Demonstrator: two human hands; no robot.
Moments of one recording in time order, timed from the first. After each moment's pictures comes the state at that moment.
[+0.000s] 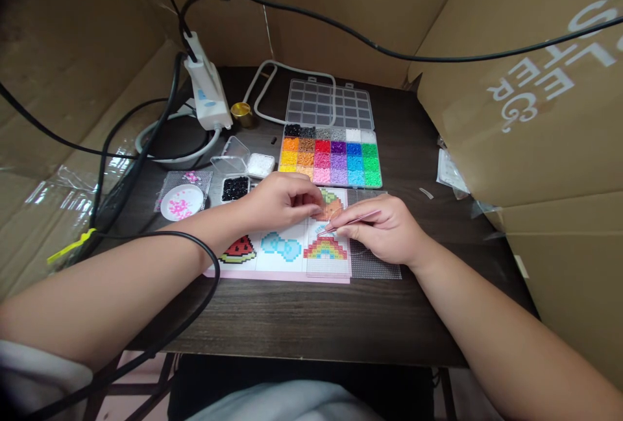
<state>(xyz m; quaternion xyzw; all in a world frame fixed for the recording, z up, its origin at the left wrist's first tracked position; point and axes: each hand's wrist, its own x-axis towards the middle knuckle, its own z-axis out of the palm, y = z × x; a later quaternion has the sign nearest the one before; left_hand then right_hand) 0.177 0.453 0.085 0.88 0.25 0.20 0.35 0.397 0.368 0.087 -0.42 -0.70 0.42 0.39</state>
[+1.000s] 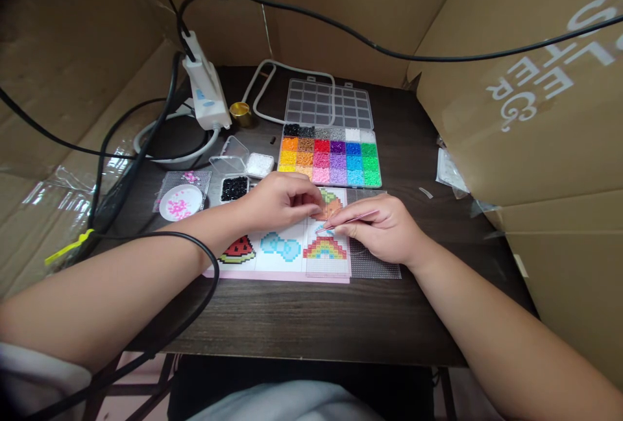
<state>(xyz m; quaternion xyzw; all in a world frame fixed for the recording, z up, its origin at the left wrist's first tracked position) 0.177 0.453 0.083 0.88 0.25 0.21 0.34 0.396 0.369 0.085 -0.40 -0.72 0.40 0.41</state>
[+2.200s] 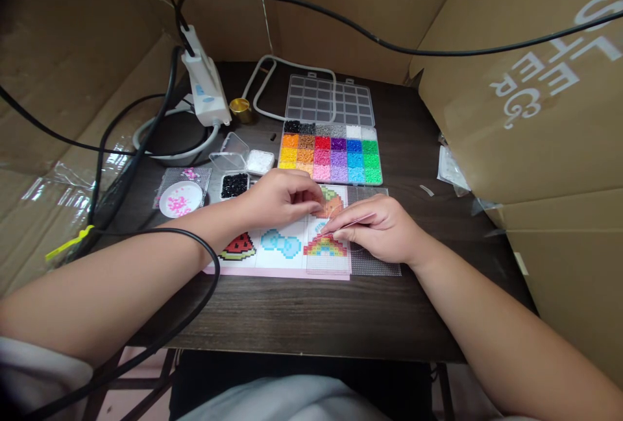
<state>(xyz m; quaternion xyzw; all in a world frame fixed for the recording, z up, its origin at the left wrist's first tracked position) 0.178 0.453 0.084 0.88 0.25 0.21 0.34 0.398 0.368 0.086 -0.39 -0.73 0.43 0.35</state>
